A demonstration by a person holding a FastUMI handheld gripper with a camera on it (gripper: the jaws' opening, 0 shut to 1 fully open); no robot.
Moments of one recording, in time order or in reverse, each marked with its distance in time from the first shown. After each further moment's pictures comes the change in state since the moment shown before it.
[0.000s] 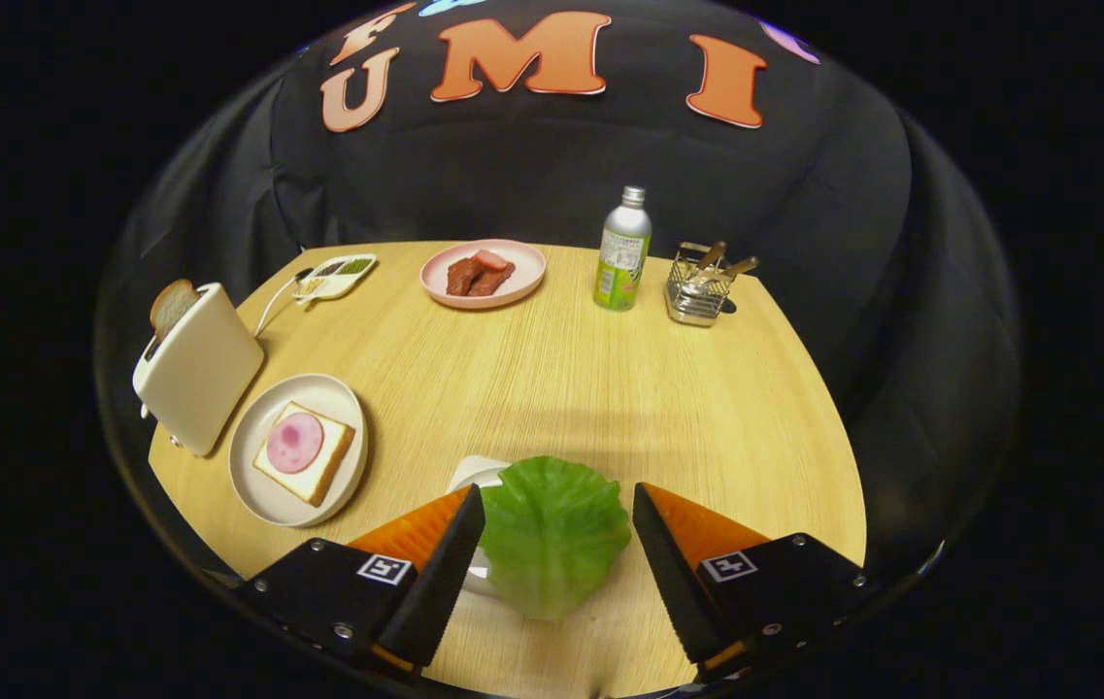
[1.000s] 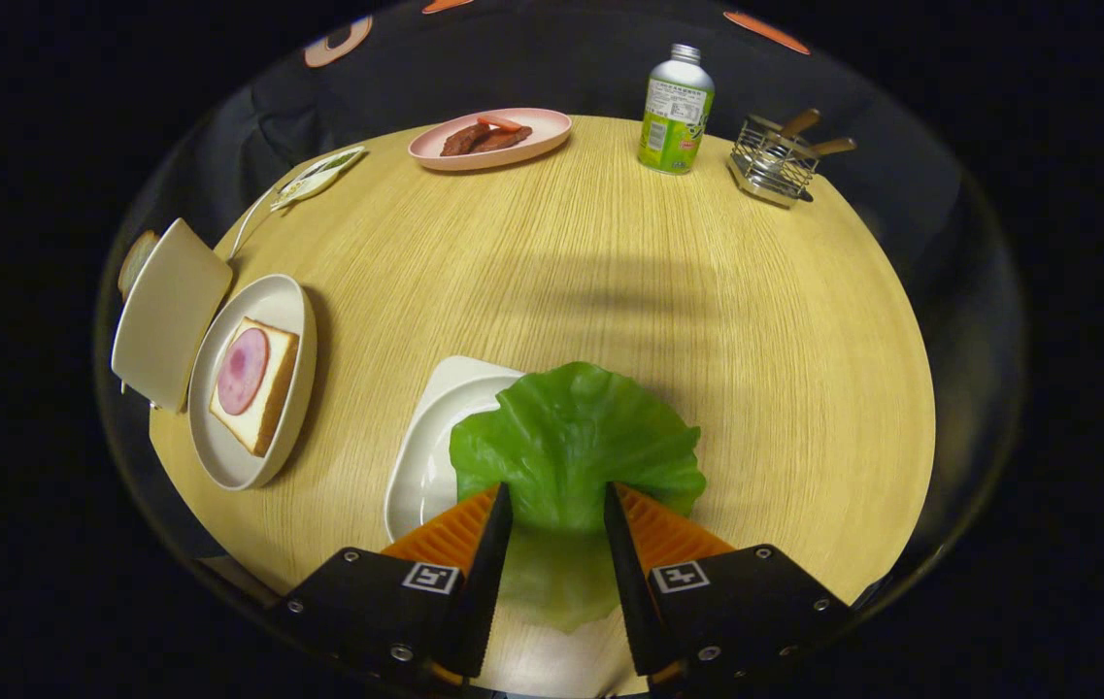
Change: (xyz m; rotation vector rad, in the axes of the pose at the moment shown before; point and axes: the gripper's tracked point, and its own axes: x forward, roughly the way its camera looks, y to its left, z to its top) arm 0.063 0.012 -0.066 0.010 0.343 0.084
